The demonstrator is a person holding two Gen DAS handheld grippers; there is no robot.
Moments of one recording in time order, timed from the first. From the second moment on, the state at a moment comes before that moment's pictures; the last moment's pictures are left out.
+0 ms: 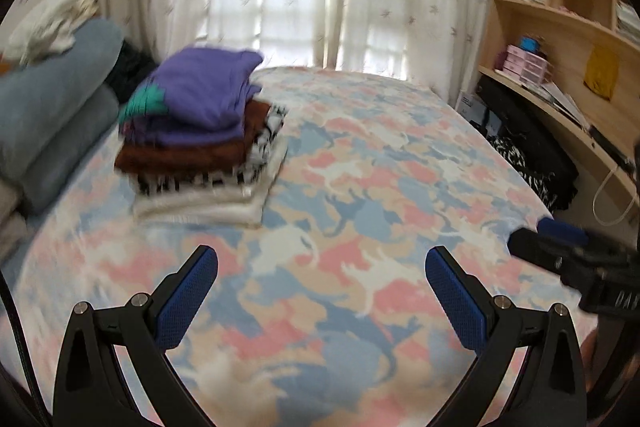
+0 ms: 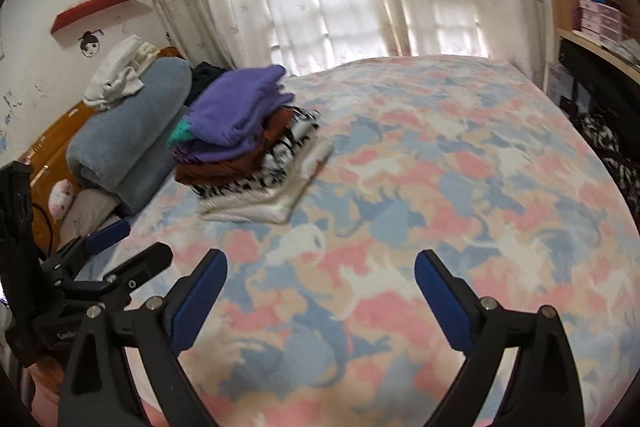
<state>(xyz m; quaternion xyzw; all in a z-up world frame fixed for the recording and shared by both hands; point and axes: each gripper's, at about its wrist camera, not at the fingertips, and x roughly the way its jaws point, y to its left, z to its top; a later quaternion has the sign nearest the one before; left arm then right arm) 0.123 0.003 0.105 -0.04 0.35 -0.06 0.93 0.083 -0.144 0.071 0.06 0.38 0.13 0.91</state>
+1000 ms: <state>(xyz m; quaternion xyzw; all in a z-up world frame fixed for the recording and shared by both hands) 0.075 -0.034 0.062 -0.02 0.39 -0.03 0.92 0.020 -0.163 0.018 0.06 0.40 0.09 0.91</state>
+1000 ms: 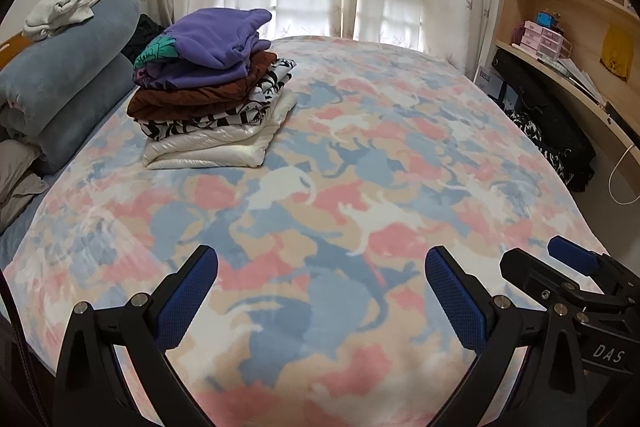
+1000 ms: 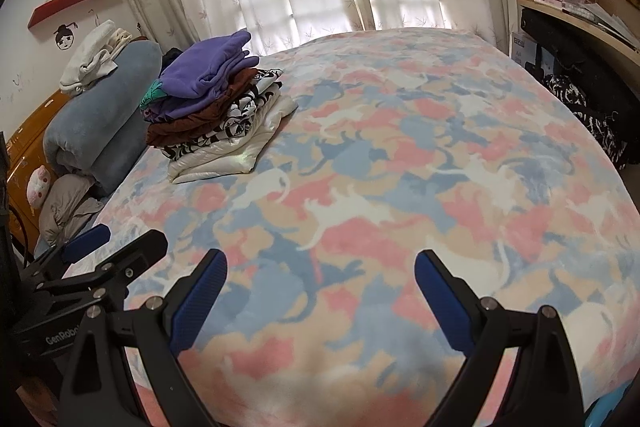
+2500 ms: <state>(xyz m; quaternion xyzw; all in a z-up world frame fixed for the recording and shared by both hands) 0.070 -0.032 0.044 -0.04 0.41 -0.01 0.91 0.010 -0.163 0.012 0.05 0.41 0.09 0.91</state>
